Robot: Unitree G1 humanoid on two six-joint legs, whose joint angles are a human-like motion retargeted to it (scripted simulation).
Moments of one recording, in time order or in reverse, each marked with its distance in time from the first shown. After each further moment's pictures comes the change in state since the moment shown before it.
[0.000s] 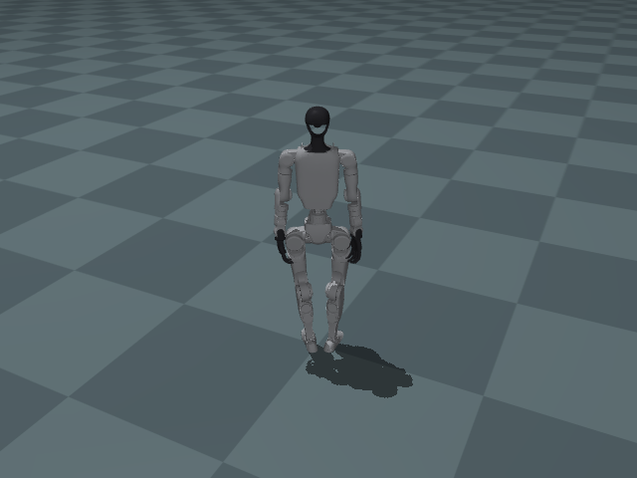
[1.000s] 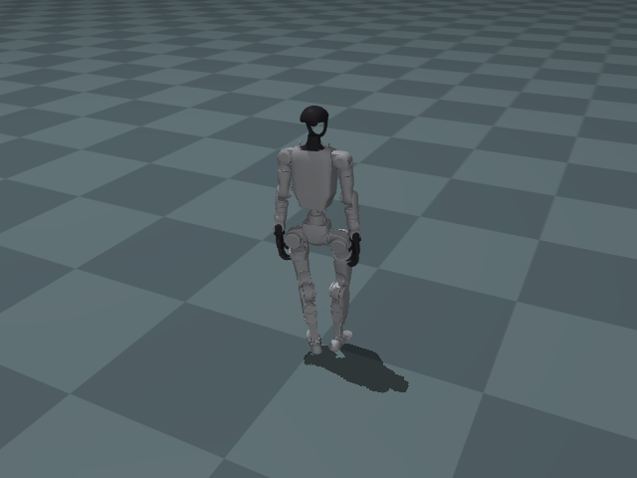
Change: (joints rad) left arm -0.050 0.027 0.002 -0.004 -0.012 -0.003 -0.004; right arm -0.079 -0.003 0.028 -0.024 -0.041 -0.020 0.017; waist -0.046 -0.024 0.070; left_leg 0.056 0.009 0.257 -0.047 -0.099 0.079; right_leg -0.126 0.004 0.164 0.087 0.039 -0.049
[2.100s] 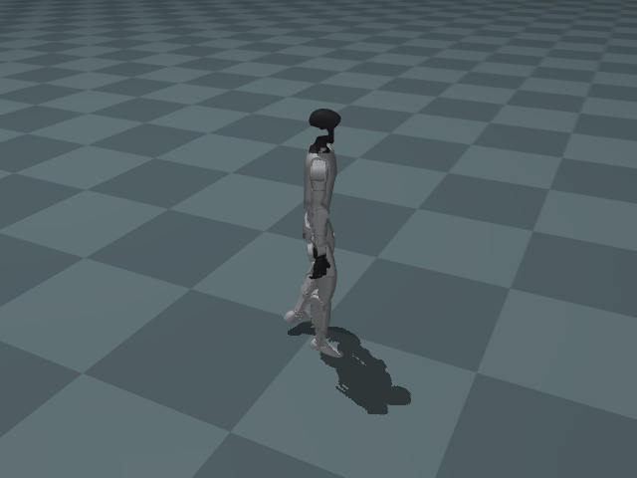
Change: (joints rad) left arm 0.022 0.005 -0.038 -0.089 0.006 0.029 0.073; right arm -0.028 0.002 -0.014 0.012 0.022 0.066 0.017; waist -0.003 -0.105 -0.075; left_leg -0.194 0.220 0.103 0.688 0.081 0.155; right_leg 0.035 -0.169 -0.317 -0.083 -0.086 -0.084
